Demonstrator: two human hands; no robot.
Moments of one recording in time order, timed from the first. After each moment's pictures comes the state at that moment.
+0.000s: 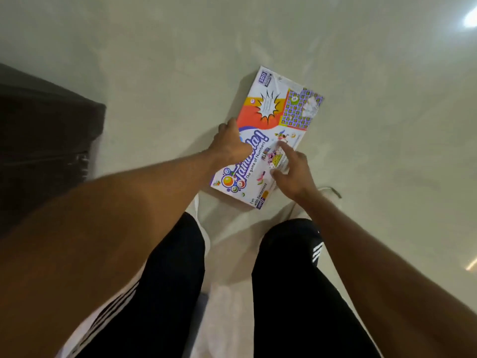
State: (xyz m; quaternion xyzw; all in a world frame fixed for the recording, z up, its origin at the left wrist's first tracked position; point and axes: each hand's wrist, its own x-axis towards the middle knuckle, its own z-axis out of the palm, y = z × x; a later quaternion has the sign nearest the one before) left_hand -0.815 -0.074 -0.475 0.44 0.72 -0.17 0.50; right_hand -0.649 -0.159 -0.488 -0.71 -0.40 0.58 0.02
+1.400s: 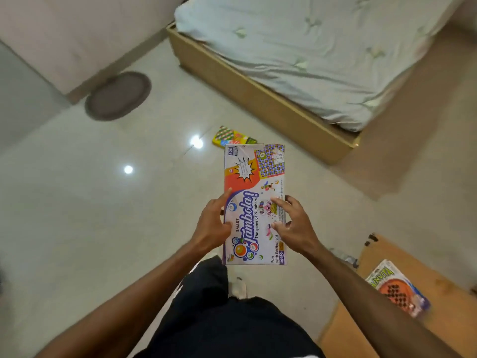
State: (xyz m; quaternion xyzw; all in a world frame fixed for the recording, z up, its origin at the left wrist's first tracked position) left_hand -0.335 -0.209 0.243 0.86 0.18 -0.14 0.47; right_hand -0.285 -0.438 0.225 -0.86 -0.06 0.22 0.45
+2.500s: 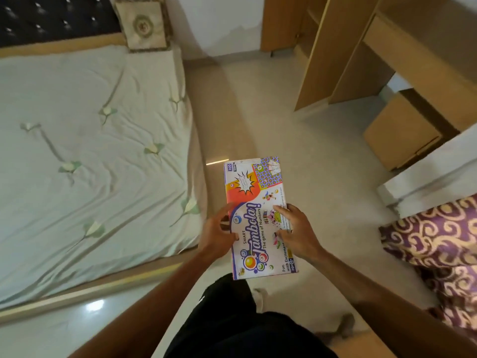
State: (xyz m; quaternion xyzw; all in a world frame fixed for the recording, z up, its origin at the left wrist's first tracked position) left_hand 0.294 -0.791 0.274 0.79 -0.16 -0.35 0.48; right_hand 0.151 -0.973 0.258 -0.83 0.30 -0.03 0.46
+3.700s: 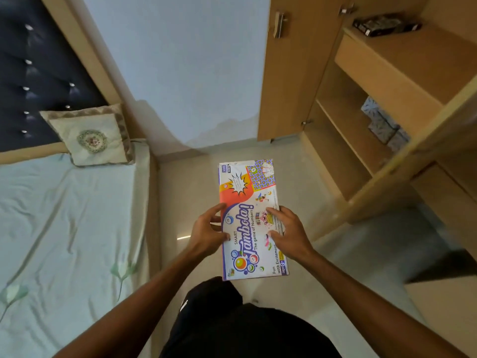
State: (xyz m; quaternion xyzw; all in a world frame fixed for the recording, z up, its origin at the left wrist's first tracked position) left_hand 1.073 -1.522 0.294 0.80 -0.18 -0.33 0.46; right_hand 0.924 -1.711 0.264 -0.85 0.29 -0.04 0.43
